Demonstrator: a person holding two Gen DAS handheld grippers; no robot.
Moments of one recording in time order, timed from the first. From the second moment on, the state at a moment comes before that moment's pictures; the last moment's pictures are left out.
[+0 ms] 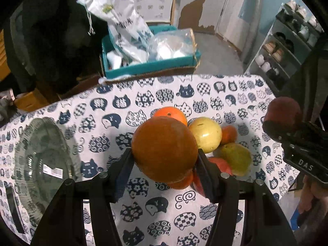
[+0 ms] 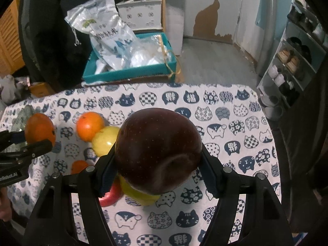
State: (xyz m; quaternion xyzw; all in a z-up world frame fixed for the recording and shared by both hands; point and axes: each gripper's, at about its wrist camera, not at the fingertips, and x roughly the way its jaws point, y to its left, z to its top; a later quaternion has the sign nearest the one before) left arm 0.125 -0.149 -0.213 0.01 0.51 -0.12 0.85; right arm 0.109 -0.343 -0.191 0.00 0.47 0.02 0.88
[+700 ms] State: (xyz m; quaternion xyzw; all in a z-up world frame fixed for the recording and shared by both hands) left arm 0.078 -0.092 -0.130 0.01 0.43 -0.10 0.90; right arm 0.083 -0.289 -0.108 -0.02 0.41 0.06 0.91
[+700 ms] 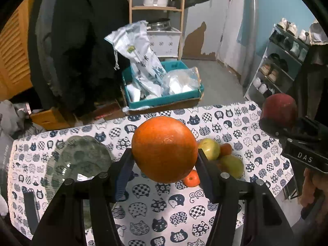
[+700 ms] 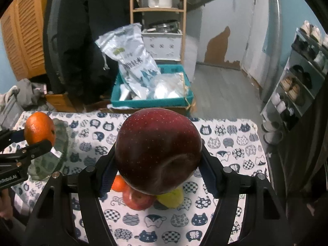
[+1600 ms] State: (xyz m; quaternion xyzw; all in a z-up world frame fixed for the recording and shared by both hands) left arm 0.046 0.039 -0.107 -0.04 0.40 -0.01 0.91; right arm 0.092 -0.138 -0.085 -0.05 0.40 0.16 0.90
